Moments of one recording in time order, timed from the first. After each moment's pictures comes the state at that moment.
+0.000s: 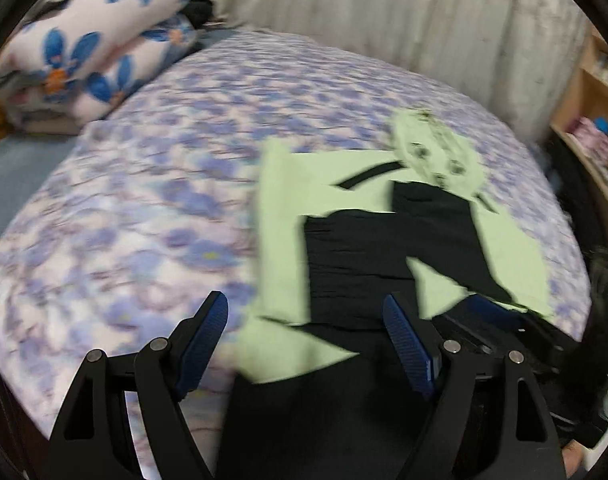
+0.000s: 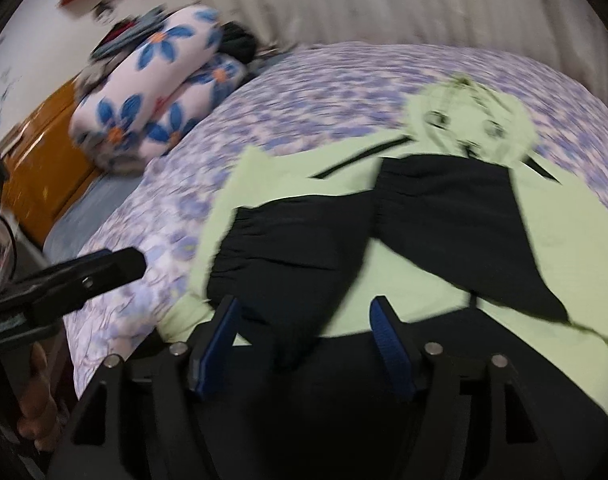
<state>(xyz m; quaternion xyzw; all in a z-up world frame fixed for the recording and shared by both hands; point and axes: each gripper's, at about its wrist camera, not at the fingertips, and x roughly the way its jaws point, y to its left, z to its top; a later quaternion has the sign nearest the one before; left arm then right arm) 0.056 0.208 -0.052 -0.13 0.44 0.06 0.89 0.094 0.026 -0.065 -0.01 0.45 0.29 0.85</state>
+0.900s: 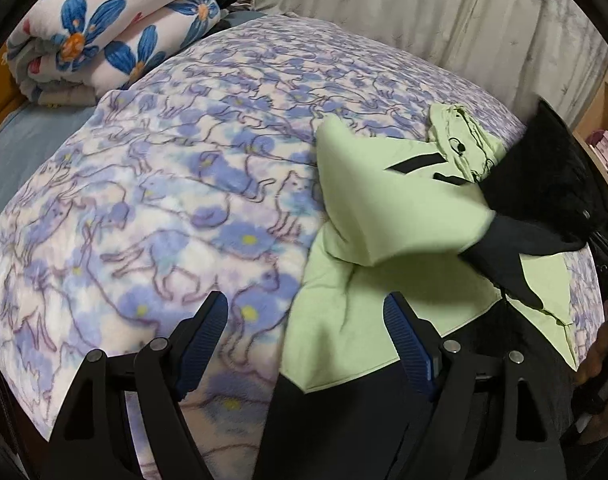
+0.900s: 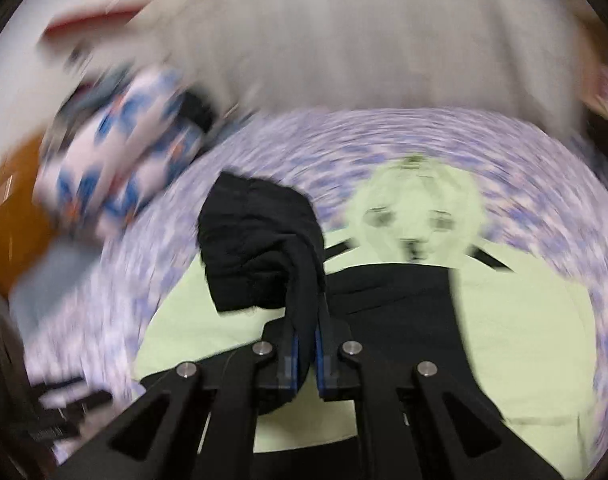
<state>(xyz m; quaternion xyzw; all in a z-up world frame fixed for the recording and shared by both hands) 0.065 0.236 -0.086 -0.15 0.46 0.07 0.87 0.159 -0.065 -0.019 0.09 0.35 0.14 0.92</state>
